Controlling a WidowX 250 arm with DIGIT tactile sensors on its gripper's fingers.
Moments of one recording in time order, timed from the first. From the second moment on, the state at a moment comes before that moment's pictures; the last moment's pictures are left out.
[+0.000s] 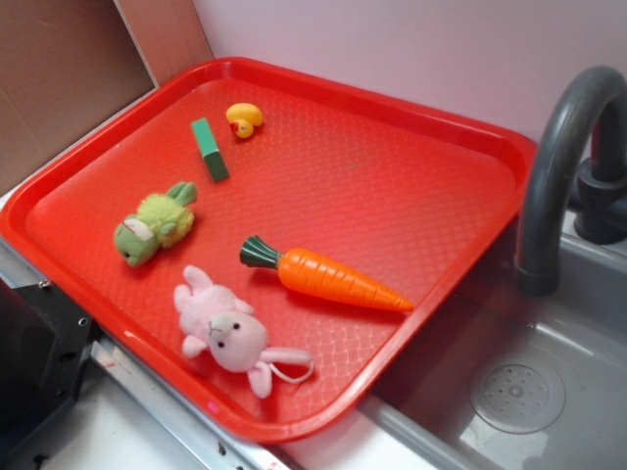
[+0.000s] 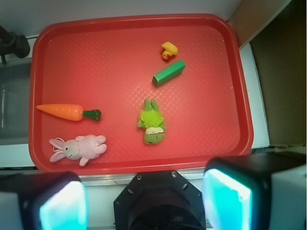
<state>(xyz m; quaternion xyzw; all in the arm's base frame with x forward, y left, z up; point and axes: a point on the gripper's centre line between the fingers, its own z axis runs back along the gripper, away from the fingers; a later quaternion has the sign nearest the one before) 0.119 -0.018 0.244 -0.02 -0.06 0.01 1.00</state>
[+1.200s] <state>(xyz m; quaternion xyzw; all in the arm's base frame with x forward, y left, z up) 0.181 -0.069 0.202 -0.01 -0.09 -0.29 0.95</state>
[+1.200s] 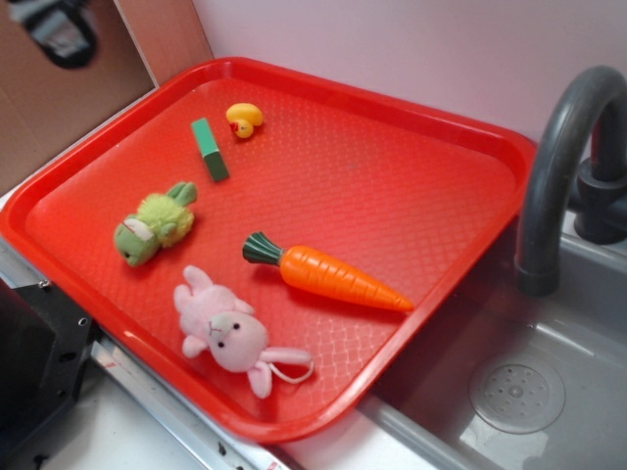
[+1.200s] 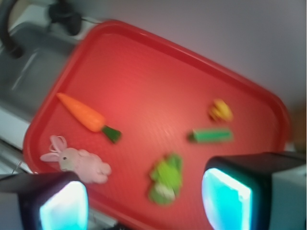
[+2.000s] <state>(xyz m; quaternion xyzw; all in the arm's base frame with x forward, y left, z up) 0.208 -0.136 0.111 -0.04 0.00 -0.51 0.86</state>
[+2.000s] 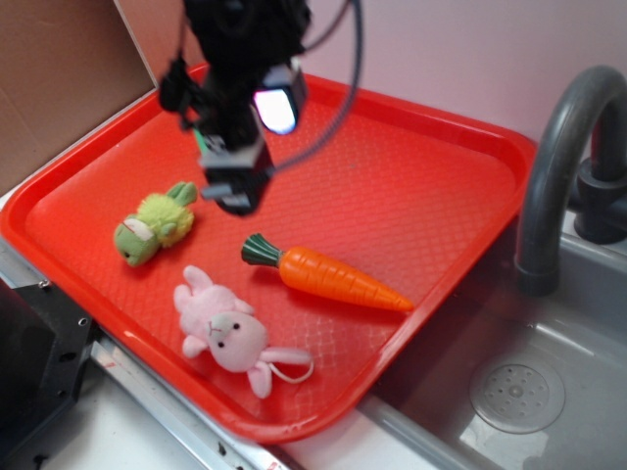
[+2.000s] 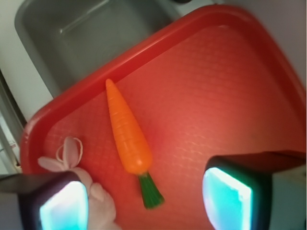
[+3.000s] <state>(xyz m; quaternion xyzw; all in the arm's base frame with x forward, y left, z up) 0.191 -0.153 0.022 0.05 0.12 -0.56 0.82</state>
